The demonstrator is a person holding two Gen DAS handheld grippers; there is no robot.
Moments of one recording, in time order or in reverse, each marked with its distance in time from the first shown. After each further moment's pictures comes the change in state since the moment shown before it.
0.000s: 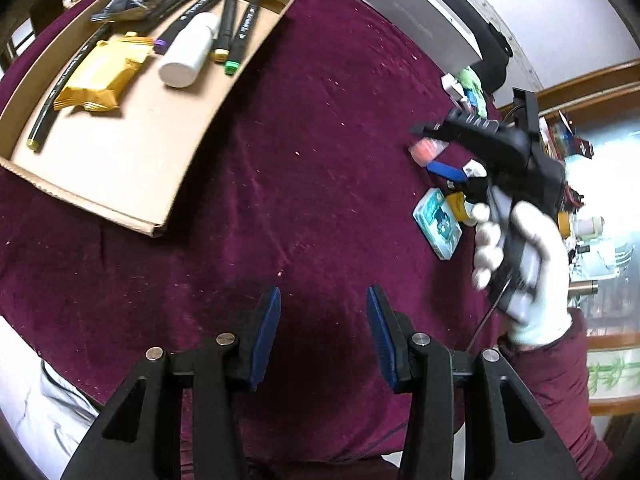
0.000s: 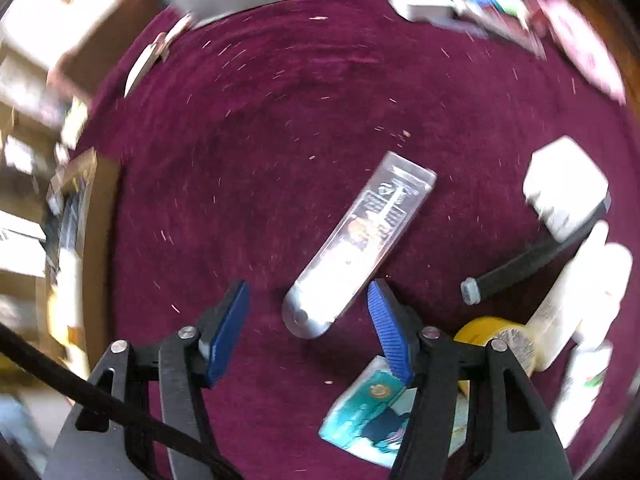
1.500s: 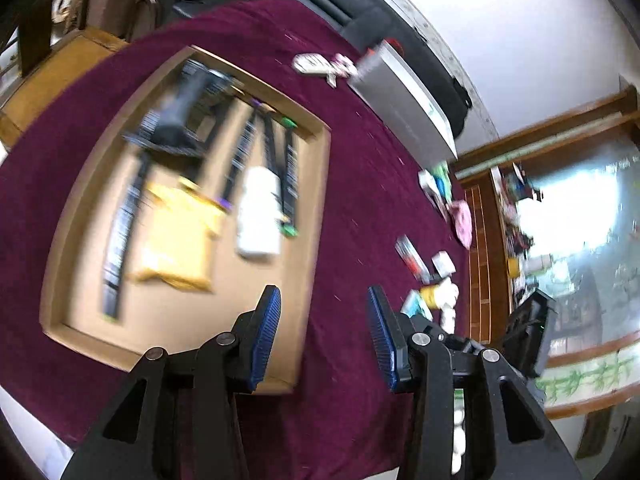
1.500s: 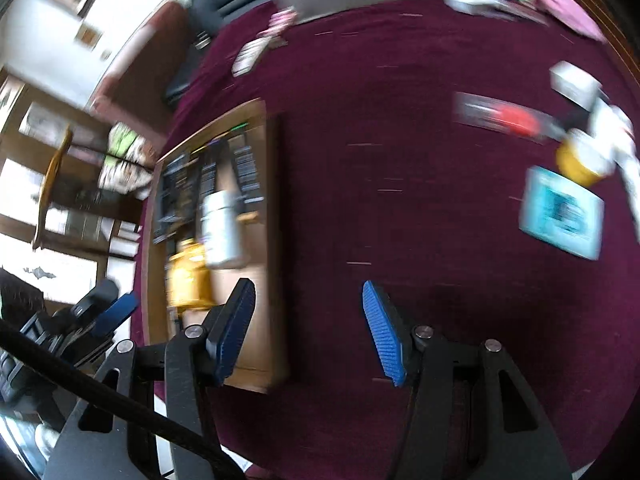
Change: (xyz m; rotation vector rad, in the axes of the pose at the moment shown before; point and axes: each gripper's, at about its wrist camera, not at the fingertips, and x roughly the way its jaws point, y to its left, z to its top) left arm -0.077 0.091 0.115 0.030 -0.125 -0.207; right arm -0.051 0.099 -0.117 0.039 -0.114 0.056
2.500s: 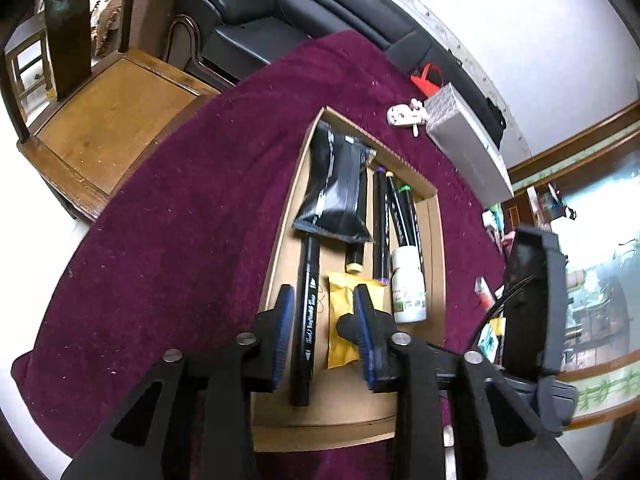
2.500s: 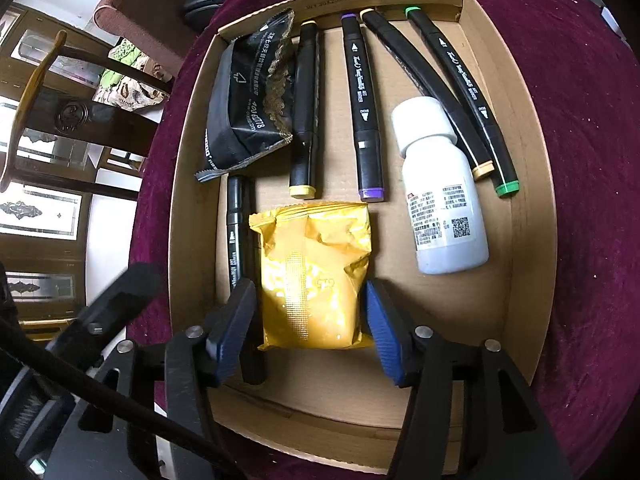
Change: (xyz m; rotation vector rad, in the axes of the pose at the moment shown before) left arm -0.047 0.138 0.064 -0.009 -0.082 0.109; right arm 0.161 0.201 -0.029 -0.193 0.247 -0.045
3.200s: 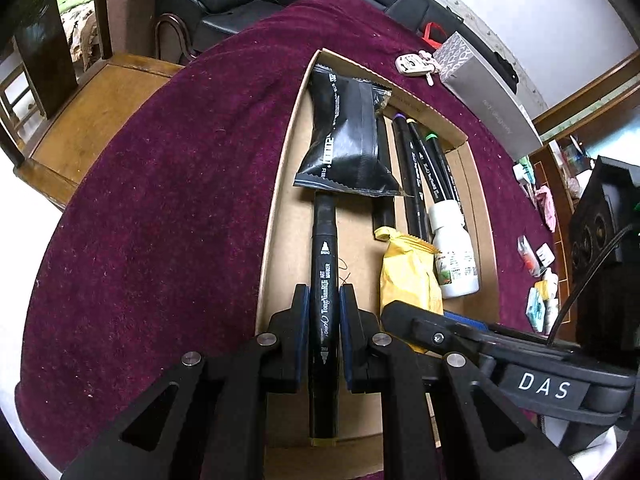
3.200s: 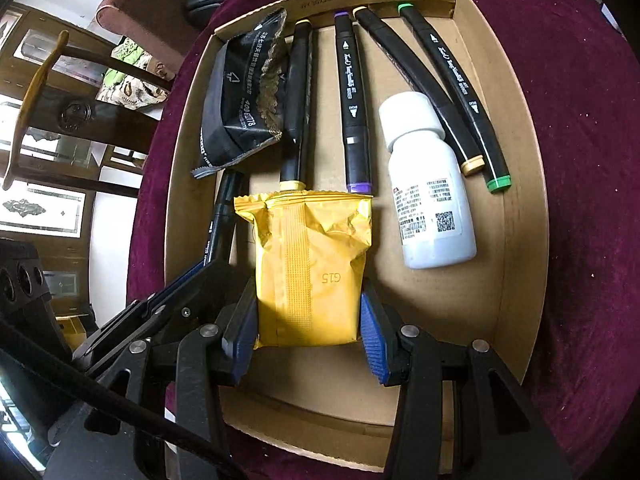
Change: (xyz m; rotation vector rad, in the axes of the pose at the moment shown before) left arm 0.051 -0.008 -0.017 0.130 0.092 0.106; right arm 0.002 -0.002 0.003 -0.006 0.004 0.000
